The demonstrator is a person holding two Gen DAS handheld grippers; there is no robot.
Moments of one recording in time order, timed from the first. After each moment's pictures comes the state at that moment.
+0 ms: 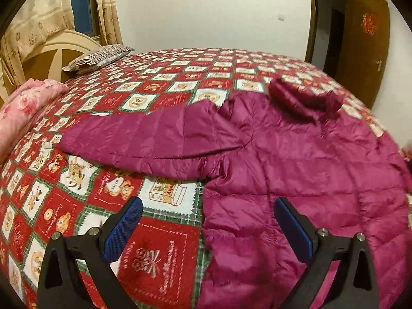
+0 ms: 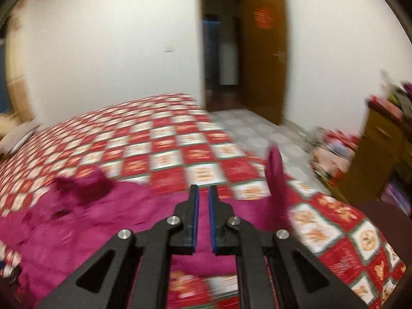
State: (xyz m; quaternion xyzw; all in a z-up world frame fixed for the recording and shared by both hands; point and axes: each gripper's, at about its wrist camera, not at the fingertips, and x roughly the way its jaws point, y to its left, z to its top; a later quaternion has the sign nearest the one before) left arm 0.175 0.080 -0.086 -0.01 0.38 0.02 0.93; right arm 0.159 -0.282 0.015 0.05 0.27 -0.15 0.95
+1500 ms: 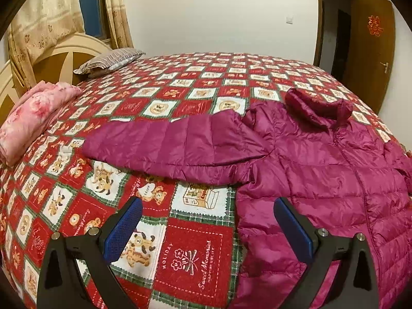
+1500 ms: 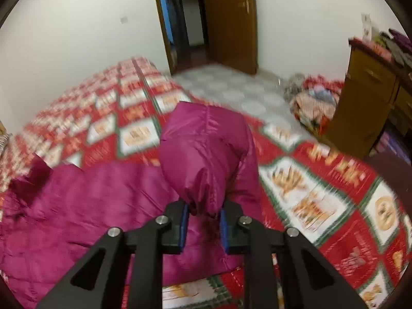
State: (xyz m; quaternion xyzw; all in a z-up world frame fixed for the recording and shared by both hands) left arm 0.163 0.107 -0.069 0.00 0.37 0.05 0.93; right arm 0.167 -0.439 -0.044 0.15 0.34 -0.25 0.90
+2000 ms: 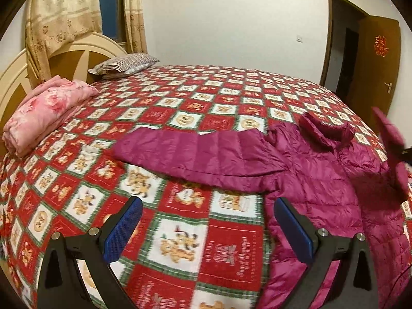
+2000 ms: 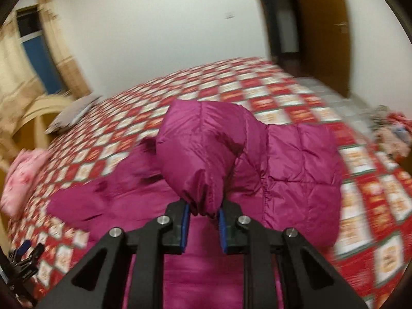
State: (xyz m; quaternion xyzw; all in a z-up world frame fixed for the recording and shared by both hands) left arm 0.129 0.166 -0.041 -0.03 0.34 0.07 0.94; right arm 0.203 -0.177 -0.017 0.11 0.35 0.02 0.93
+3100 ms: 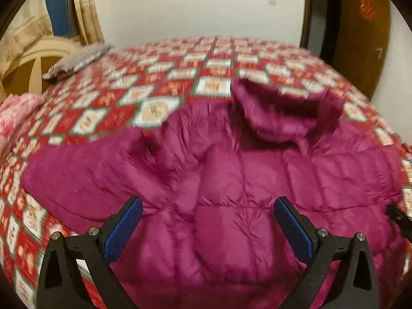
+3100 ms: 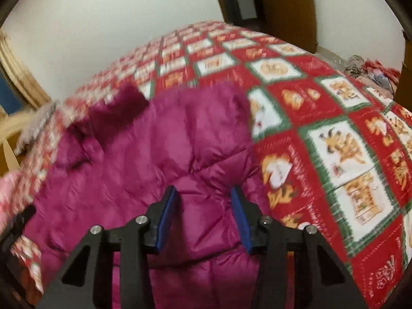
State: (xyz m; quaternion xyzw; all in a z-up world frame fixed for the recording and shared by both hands) left arm 0.293 -0.019 -0.109 0.01 0.43 0.02 0.90; right arm 0.217 -0.285 -0.122 0.16 0.41 -0.10 0.89
